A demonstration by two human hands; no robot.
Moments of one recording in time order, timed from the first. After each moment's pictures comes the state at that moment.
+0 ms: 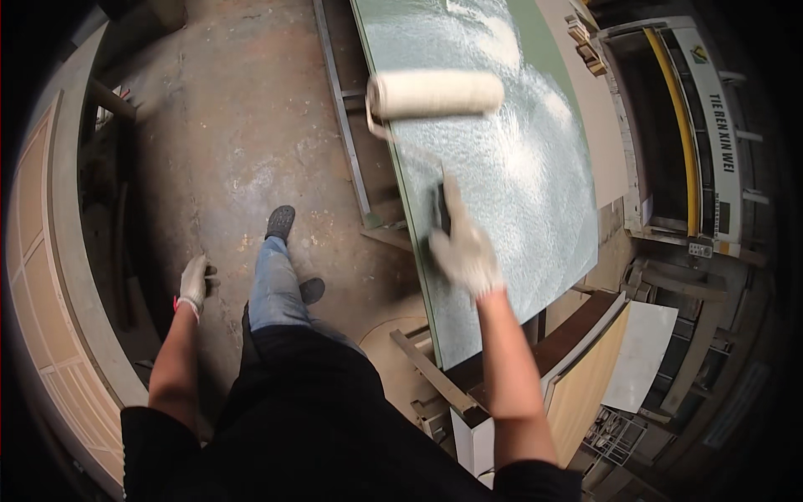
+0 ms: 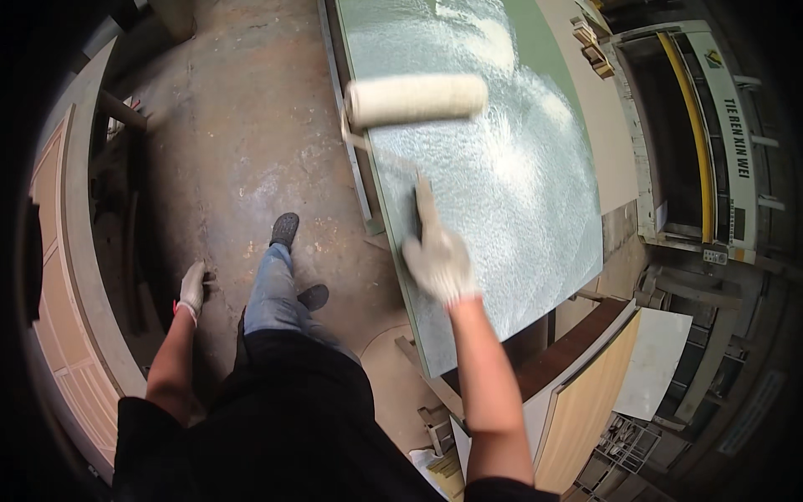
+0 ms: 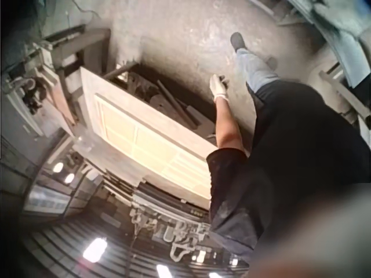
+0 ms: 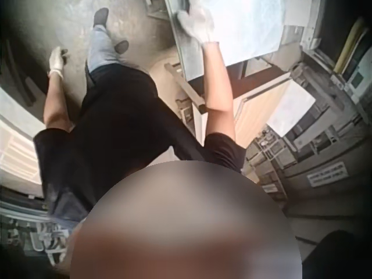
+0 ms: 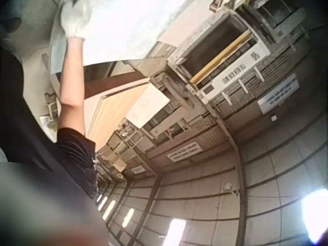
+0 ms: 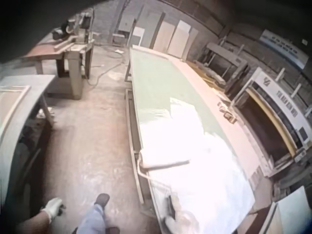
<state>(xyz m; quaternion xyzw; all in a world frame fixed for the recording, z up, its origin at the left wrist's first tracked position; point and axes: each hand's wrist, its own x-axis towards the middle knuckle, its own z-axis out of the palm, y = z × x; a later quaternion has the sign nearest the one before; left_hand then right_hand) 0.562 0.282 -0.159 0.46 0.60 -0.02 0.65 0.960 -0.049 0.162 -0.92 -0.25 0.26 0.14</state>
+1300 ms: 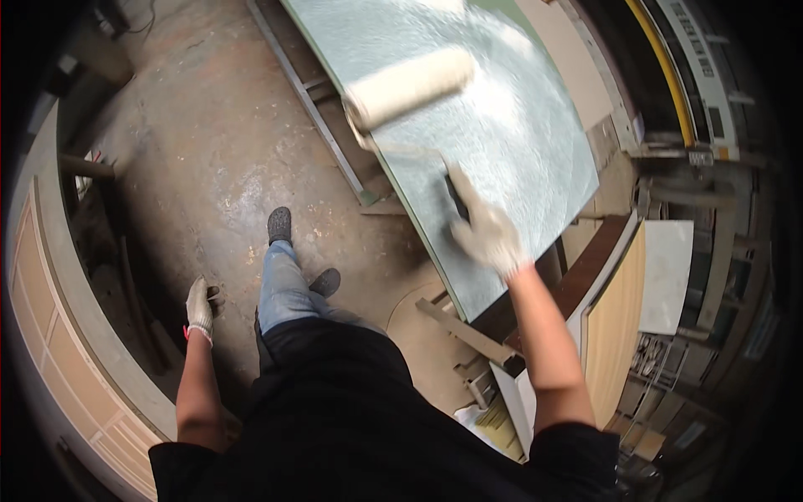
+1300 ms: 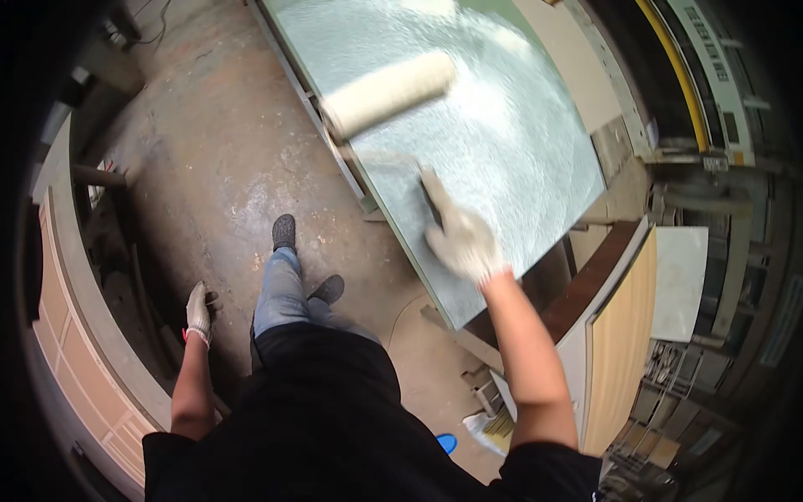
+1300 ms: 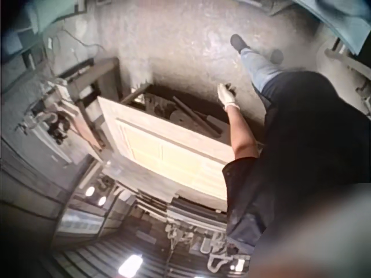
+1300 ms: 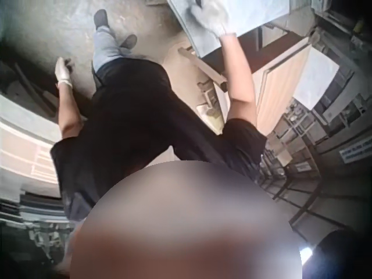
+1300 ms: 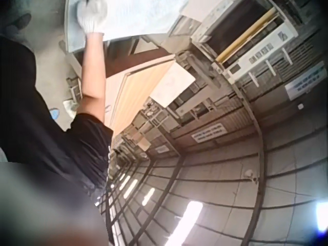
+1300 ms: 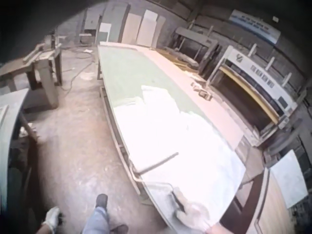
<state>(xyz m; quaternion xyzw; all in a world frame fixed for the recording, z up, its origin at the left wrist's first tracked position) 0.531 0.311 -0.166 0.50 0.60 -0.02 0.63 0.929 -0.113 0.175 -0.93 -0.23 0.25 0.12</state>
